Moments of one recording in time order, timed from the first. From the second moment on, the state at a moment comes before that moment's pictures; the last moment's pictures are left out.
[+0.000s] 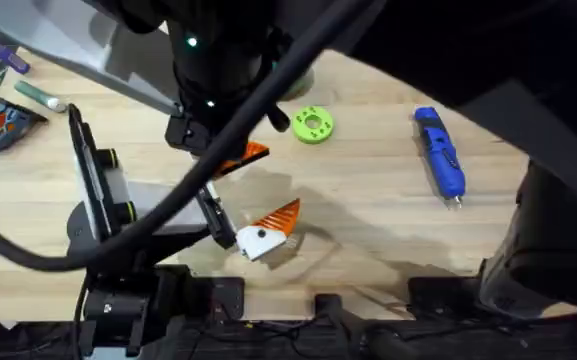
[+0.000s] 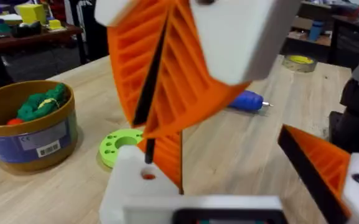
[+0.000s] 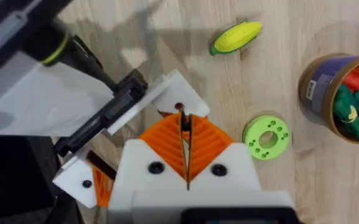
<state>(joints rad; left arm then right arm) 0.01 0.00 0.01 -0.11 1.06 0.04 1.10 2.02 2.30 -1.49 0.03 -0.31</state>
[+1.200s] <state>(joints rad) 0.01 0.01 0.01 -0.11 1.06 0.03 1.10 2.08 2.30 -1.49 0.03 -0.31</state>
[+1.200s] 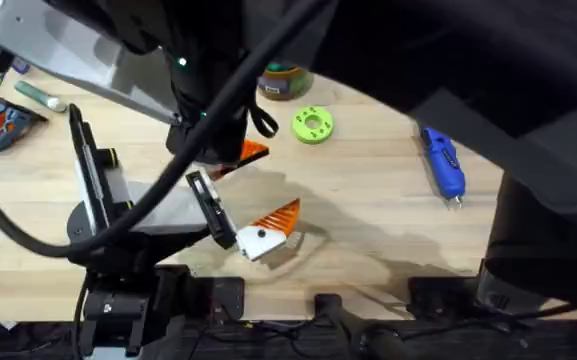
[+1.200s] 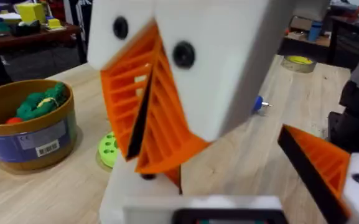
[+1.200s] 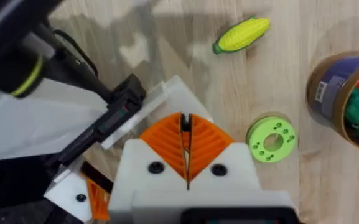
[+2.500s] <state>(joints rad) 0.01 0.01 0.01 -0.11 1.06 0.02 1.10 2.09 2.30 -1.49 0.02 -0.31</state>
